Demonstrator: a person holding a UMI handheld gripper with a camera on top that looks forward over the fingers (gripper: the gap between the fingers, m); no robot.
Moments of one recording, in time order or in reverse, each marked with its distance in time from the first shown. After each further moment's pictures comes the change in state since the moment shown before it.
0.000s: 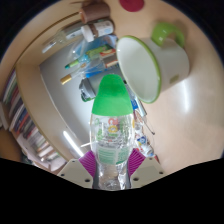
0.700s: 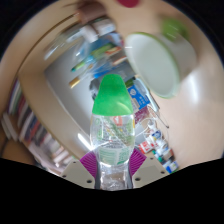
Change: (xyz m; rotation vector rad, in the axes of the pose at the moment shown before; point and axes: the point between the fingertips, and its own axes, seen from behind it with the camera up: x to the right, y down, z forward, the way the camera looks) arm -0.052 -0.002 -0.001 -0.024 -0.109 0.107
